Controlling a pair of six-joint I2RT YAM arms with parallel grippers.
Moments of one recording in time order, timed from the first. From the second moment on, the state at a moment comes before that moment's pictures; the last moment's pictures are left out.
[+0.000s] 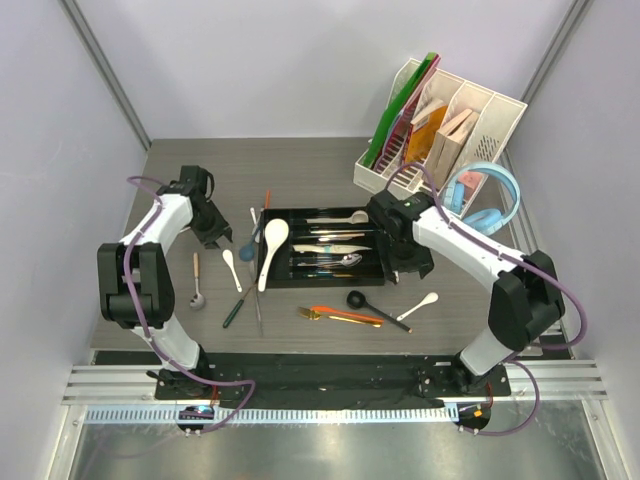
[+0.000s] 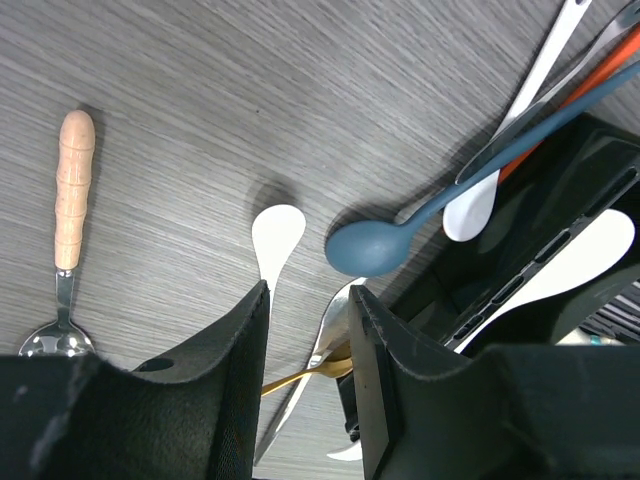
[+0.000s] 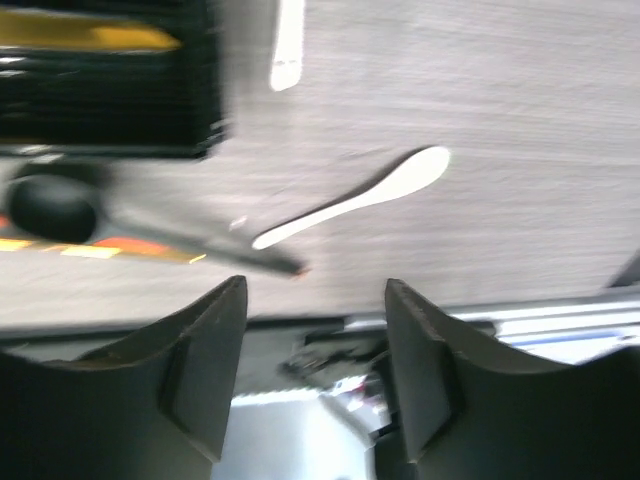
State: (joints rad) left arm -0.01 1.70 1.24 -0.78 0.03 -0.63; right arm 0.60 1.59 1.28 -1.21 0.21 0.45
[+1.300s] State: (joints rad) left arm -0.07 1.71 1.29 -0.88 -0.03 -0.63; right arm 0.86 1.70 1.17 -1.02 0.18 0.26
